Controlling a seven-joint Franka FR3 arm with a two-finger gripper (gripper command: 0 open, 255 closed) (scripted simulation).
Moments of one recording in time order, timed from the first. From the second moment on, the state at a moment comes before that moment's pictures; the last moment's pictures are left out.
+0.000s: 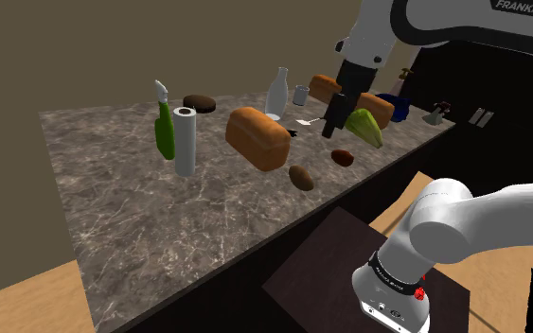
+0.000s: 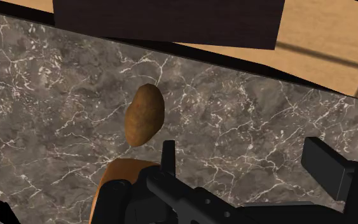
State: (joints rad) arm 0.02 -0.83 0.05 -2.43 0.09 1.61 -0.05
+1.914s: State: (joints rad) arm -0.13 -0.48 -0.57 -2.62 -0.28 2.29 -0.76
